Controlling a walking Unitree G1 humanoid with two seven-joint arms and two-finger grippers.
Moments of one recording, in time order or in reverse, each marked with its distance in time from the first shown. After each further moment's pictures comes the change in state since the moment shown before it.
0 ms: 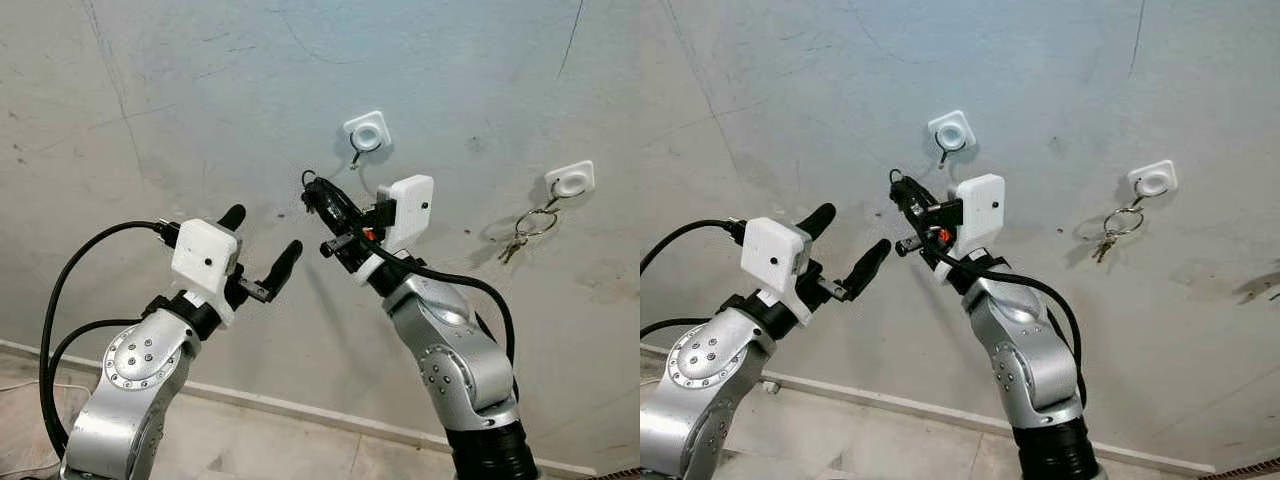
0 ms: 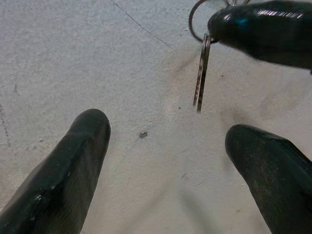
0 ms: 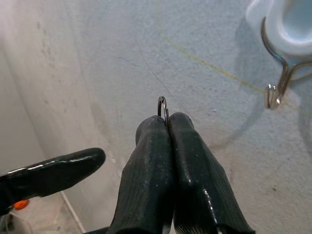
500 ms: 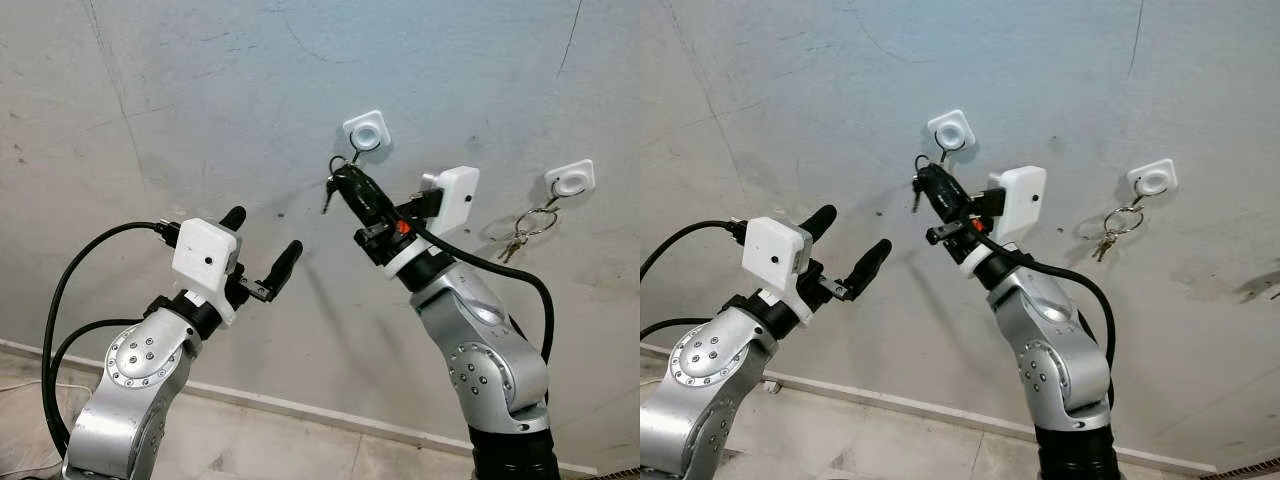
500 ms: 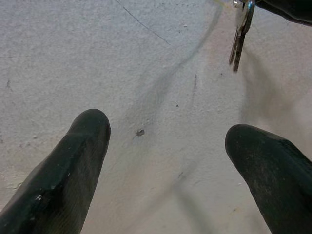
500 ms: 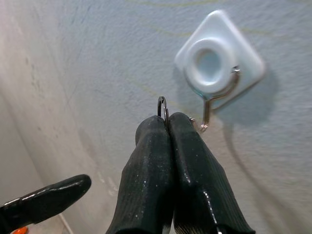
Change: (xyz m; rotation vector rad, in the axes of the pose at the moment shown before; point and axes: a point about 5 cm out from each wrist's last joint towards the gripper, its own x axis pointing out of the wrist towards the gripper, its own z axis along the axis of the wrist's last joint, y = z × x) left arm 0.002 -0.001 -0.001 -0.021 0.006 -0.005; right arm -0.016 -0.021 0.018 0.060 -0.068 -0.074
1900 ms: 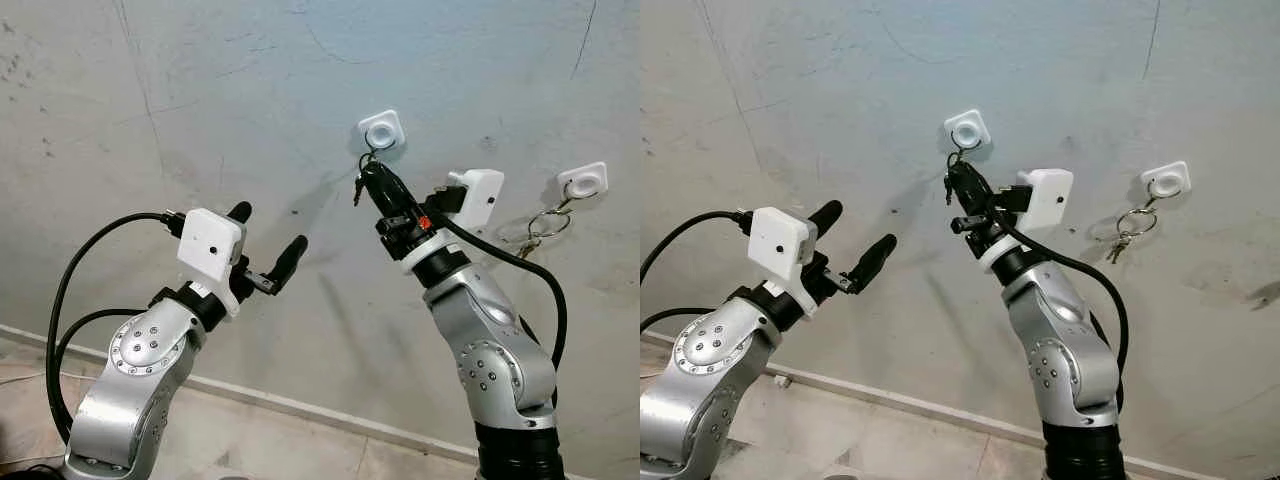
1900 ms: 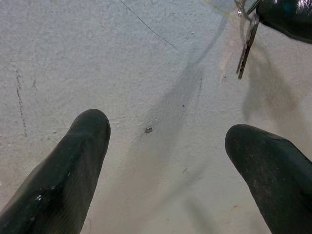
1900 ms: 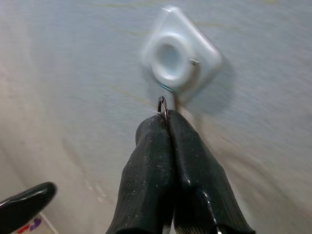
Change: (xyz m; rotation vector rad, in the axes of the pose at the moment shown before) left arm 0.006 0.000 0.005 -0.014 0.013 -0.019; right arm -0.008 -0.023 -0.005 0.056 -0.014 -0.173
